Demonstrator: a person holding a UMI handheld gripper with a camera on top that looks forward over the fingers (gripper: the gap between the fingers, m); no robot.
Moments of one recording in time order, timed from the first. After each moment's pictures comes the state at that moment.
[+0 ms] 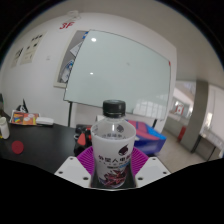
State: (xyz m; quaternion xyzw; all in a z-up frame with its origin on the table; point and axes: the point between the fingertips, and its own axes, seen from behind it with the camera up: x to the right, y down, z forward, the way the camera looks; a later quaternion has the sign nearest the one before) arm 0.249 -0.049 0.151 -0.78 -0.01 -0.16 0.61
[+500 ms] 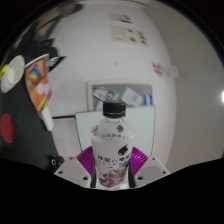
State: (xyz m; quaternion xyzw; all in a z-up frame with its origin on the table) arm -0.069 0.014 0.336 -0.50 -0.40 -0.56 0.53
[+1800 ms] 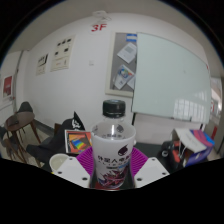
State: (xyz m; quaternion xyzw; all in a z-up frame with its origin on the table) arm -0.170 0.000 0.158 -0.79 -0.11 0.01 0.60
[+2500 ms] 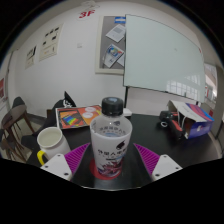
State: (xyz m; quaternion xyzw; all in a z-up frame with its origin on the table) arm -0.133 -0.022 0.055 -0.85 -0.06 0.00 0.52
